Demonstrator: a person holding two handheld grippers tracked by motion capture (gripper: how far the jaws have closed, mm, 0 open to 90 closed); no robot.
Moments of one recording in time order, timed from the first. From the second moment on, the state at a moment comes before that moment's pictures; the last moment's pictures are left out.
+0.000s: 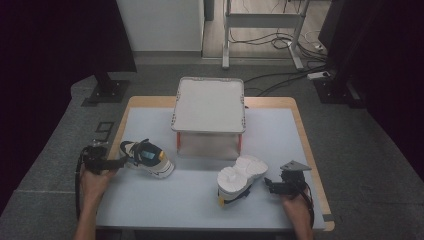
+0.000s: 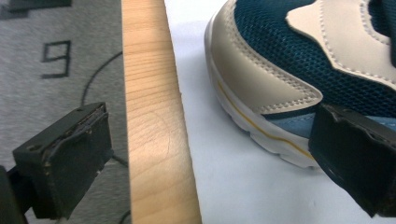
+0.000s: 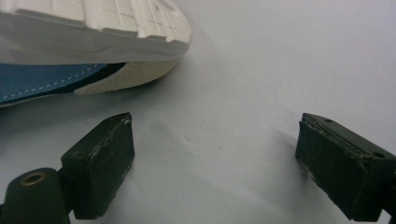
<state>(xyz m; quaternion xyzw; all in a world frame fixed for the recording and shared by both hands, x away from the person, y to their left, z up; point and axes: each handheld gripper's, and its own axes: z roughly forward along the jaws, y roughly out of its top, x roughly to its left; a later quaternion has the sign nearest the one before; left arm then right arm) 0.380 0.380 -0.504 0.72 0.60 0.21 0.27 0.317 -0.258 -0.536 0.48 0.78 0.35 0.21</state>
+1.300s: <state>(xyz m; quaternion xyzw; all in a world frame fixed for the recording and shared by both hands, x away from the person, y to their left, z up) 0.337 0.246 -0.433 0.83 0.45 0.12 0.31 0.317 -0.258 -0.536 0.48 0.78 0.35 0.21</state>
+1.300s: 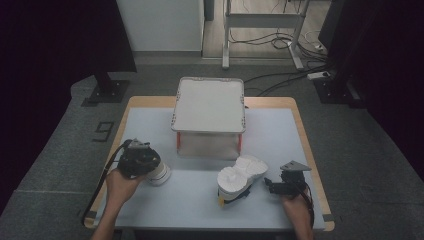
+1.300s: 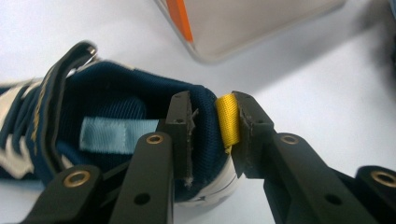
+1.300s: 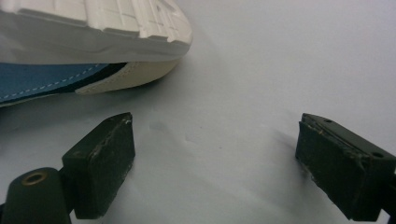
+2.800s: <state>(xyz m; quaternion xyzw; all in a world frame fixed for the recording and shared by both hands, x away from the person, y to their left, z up) 0.288 0.303 -0.463 0.75 0.57 0.19 0.28 0.316 -0.258 -0.536 0.48 0.78 0.35 0.21</state>
